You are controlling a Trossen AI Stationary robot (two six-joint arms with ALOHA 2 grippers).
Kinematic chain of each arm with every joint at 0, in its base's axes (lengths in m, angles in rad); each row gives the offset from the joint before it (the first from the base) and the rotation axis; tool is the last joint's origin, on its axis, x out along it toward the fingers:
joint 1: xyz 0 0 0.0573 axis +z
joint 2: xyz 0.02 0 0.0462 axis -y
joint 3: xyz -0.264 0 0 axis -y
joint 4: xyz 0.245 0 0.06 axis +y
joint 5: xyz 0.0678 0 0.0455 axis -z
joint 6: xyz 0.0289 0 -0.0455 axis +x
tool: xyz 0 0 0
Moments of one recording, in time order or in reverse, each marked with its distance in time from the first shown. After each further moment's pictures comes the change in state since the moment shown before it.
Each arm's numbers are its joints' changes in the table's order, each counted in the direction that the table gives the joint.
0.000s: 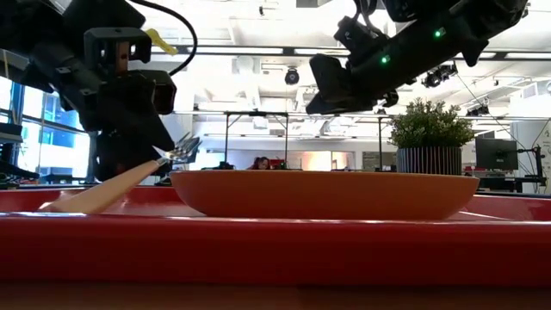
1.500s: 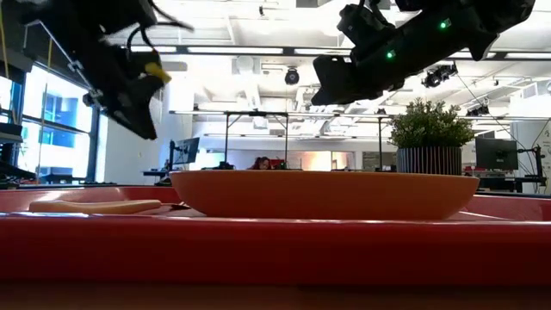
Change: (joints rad) left arm 0.187 0.277 0.250 1.060 -0.738 0.173; right arm 0.041 0.000 0.000 -0.048 0.127 -0.184
